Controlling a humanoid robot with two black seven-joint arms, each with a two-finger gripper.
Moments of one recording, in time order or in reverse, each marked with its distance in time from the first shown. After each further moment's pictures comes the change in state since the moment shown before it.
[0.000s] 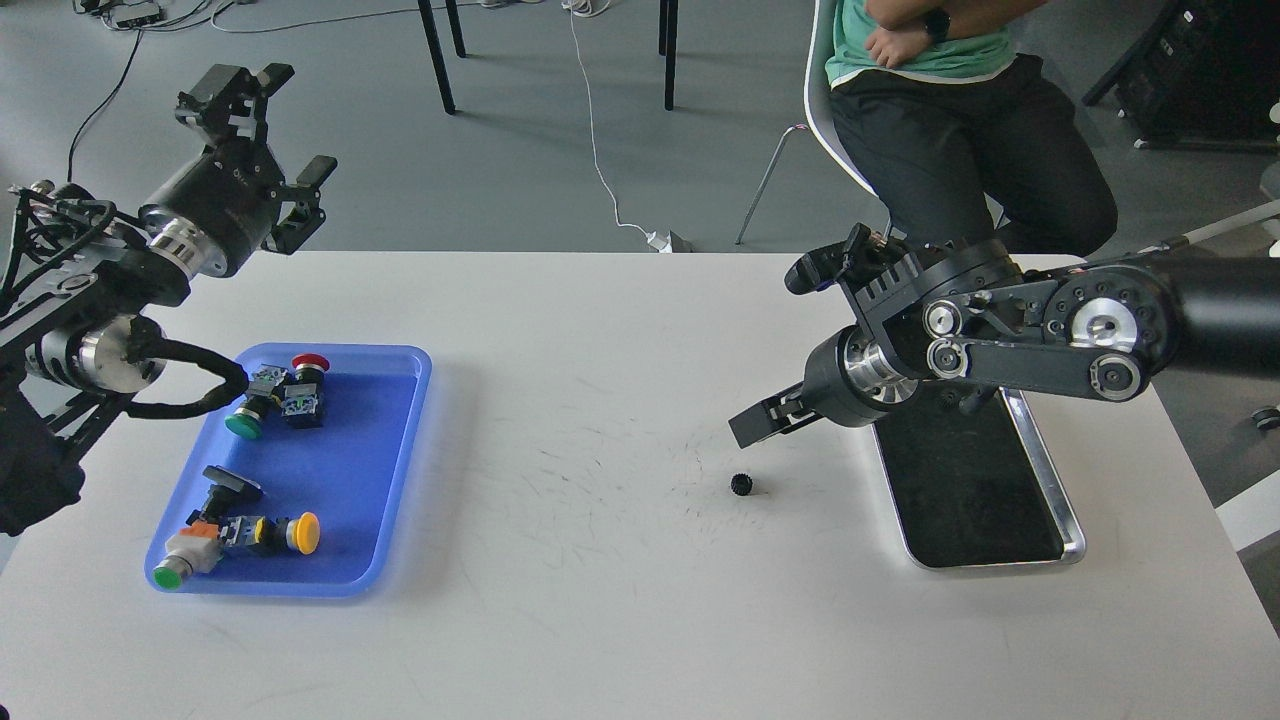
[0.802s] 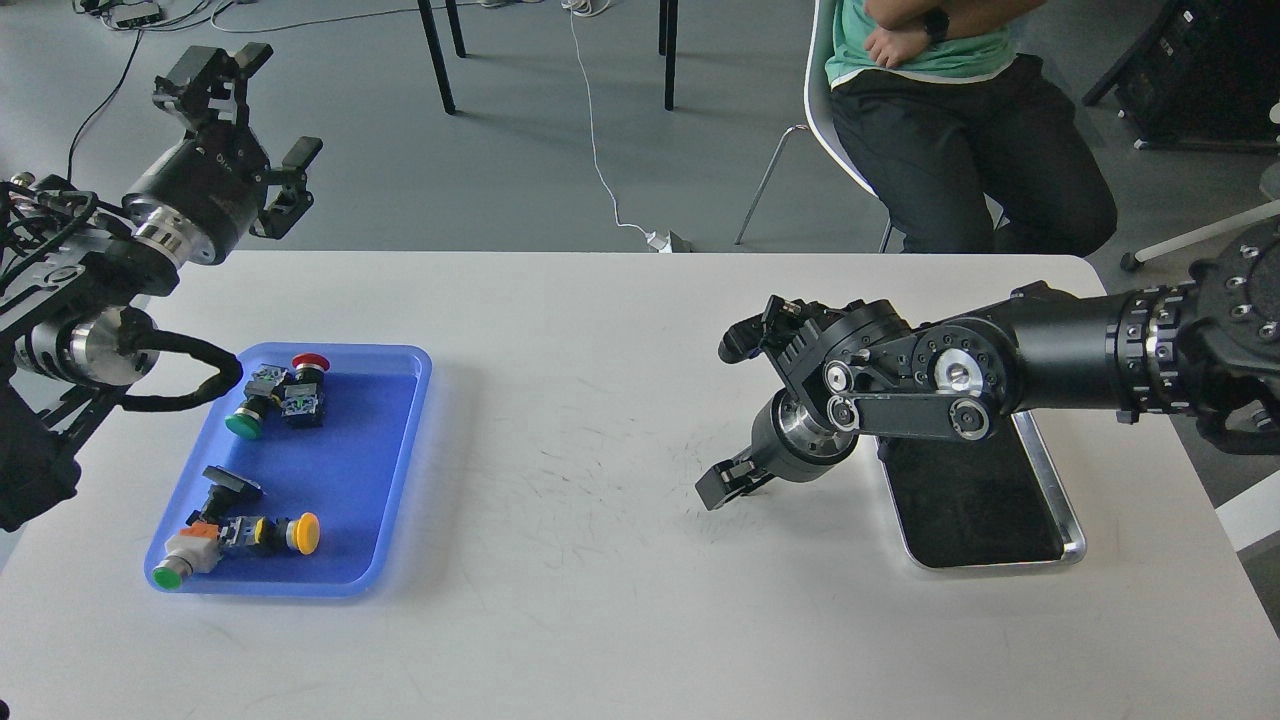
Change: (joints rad) left arm 0.002 -0.001 -0.022 0.000 -0.003 0.005 -0.016; right arm -0.031 0.234 -0.156 -0.130 0.113 0.000 -0.006
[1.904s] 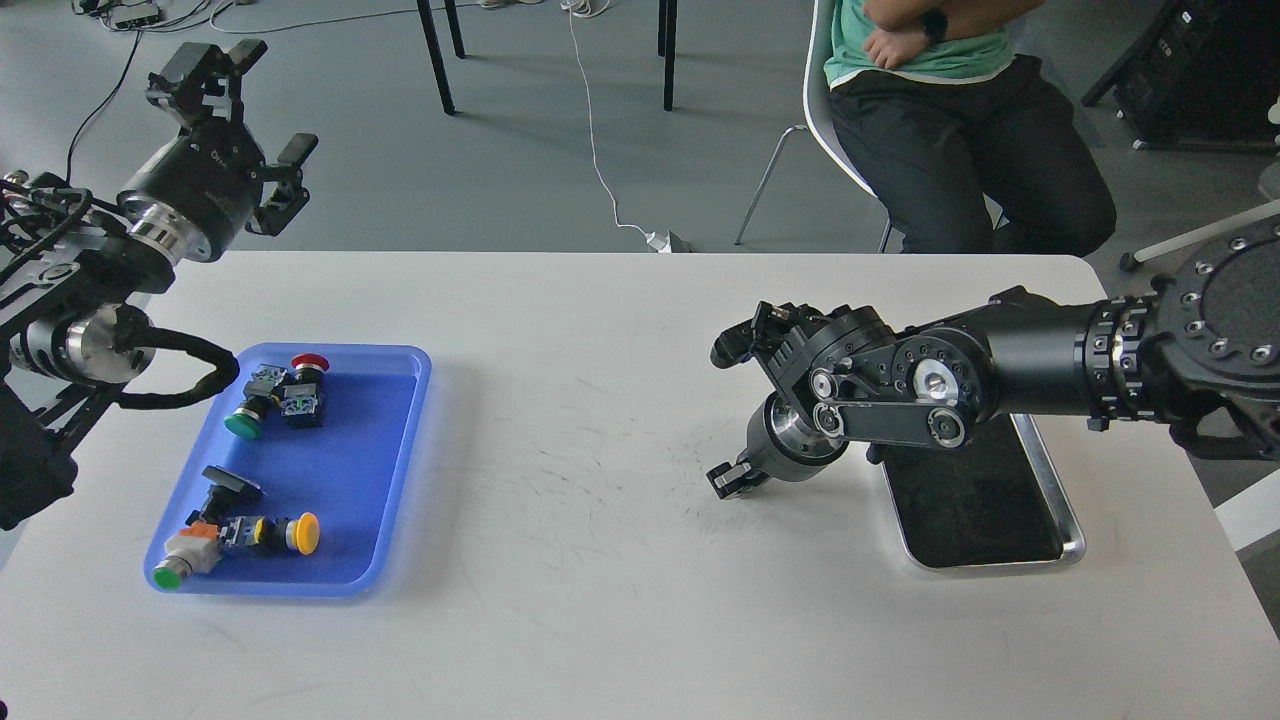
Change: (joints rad) left arm -0.001 0.004 -0.009 0.000 -0.003 0.000 0.000; right arm -0.008 0.037 -0.016 -0.054 -0.008 0.000 0.003
